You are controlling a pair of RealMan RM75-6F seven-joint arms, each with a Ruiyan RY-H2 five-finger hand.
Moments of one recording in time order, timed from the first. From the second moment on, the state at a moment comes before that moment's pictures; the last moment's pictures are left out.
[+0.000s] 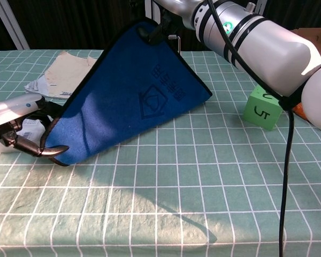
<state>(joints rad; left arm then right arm) -0.45 -1.50 -0.02 -1.56 1.45 1.06 -0.13 0.95 -1.76 0.39 -1.39 -1.21 1.01 -0.37</state>
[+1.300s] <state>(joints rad) -0.66 -1.22 -0.20 -1.93 0.87 0.92 0.33 0.64 -1.64 0.22 -1.45 -1.35 1.29 0.07</state>
